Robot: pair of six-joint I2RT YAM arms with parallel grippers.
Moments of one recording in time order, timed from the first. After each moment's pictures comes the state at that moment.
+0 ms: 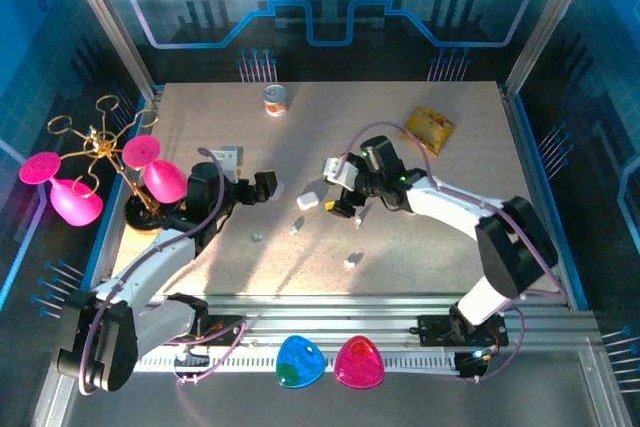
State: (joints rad) left arm -0.23 1.07 0.54 0.09 0.14 -0.33; right arm 0.58 1.64 1.03 -0.16 -0.37 -0.69
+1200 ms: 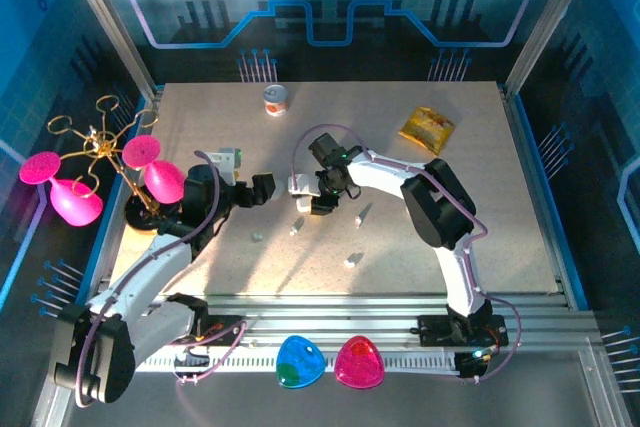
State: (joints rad) left arm -0.23 1.01 0.54 0.03 0.14 -0.32; right arm 0.67 2.14 1.53 -0.59 -0.30 -0.91
